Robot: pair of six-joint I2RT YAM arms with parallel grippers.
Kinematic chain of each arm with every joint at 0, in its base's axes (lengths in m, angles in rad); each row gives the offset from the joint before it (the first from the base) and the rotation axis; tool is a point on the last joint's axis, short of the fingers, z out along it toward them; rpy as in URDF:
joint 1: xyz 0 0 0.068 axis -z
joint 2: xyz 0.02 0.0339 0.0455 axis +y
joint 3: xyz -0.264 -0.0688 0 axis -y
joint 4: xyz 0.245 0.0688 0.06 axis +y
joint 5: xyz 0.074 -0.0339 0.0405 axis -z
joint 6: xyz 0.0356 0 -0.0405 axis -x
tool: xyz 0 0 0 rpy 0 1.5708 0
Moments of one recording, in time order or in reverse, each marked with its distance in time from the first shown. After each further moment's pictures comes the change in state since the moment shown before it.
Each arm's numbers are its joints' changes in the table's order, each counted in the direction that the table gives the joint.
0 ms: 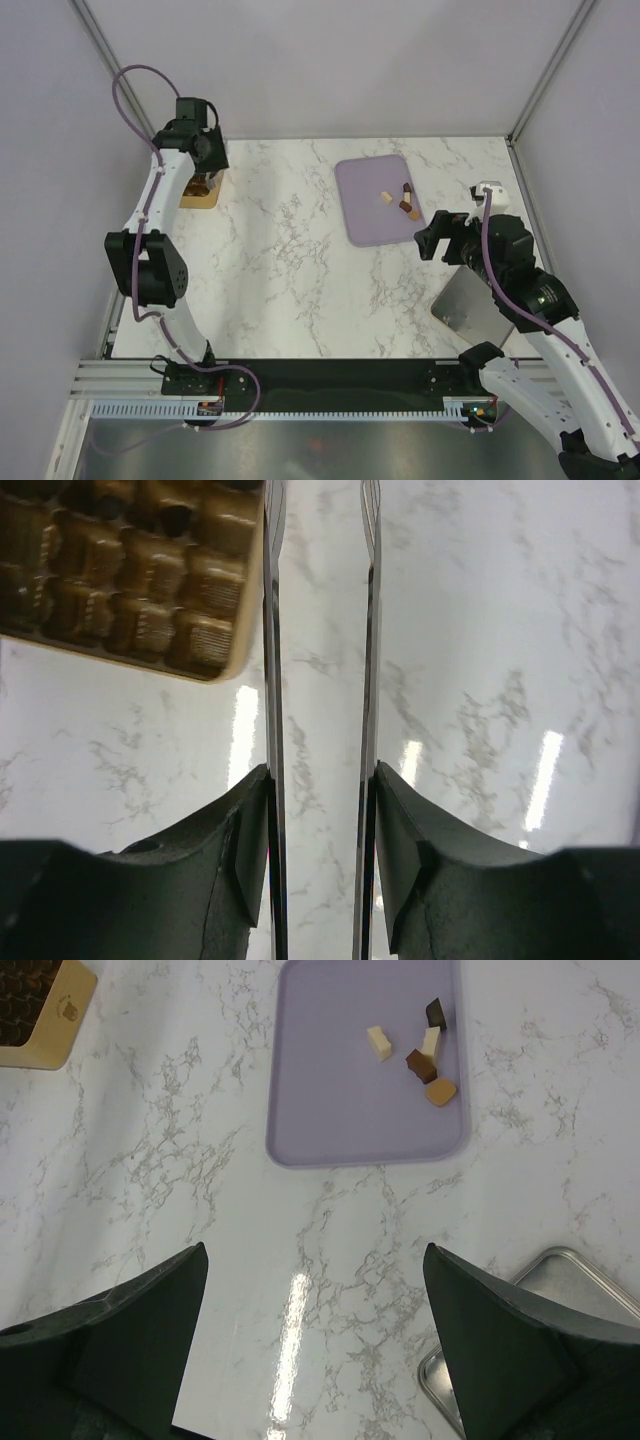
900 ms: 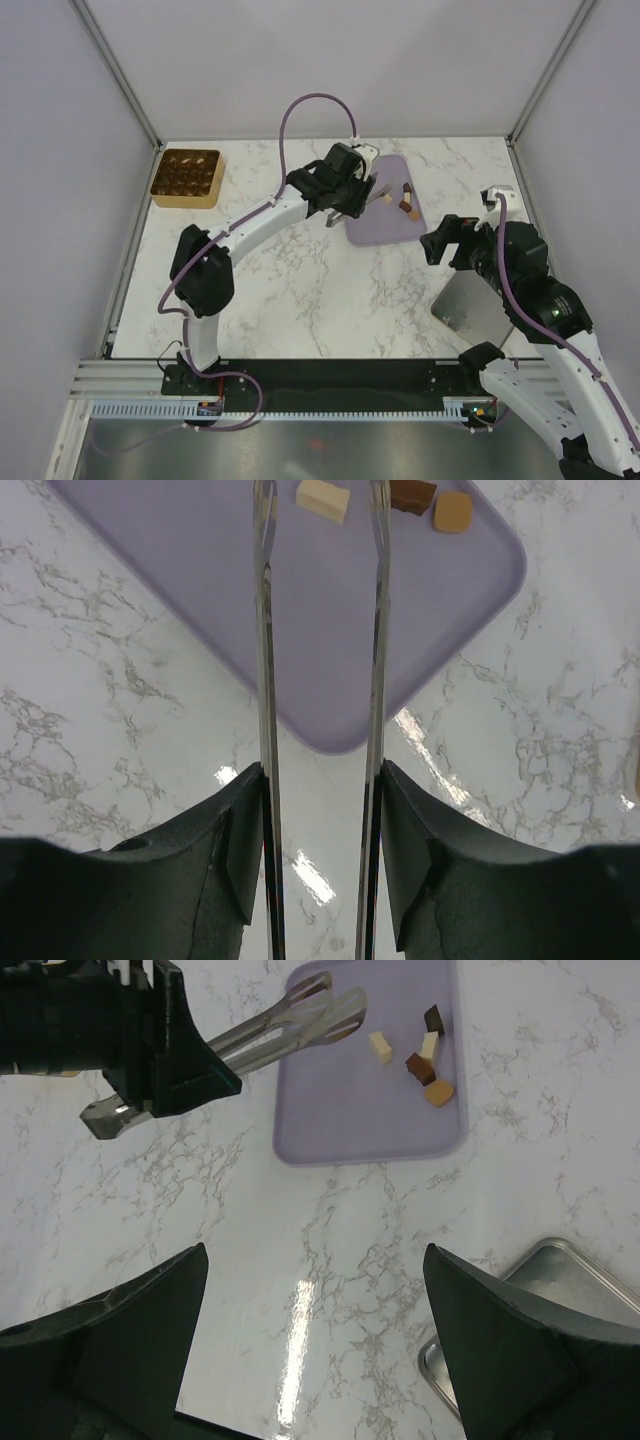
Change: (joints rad) left arm 0.726 0.045 -0.075 -0.233 0.077 -0.070; right arm 0.000 -0.050 0.037 0.070 0.000 -0.011
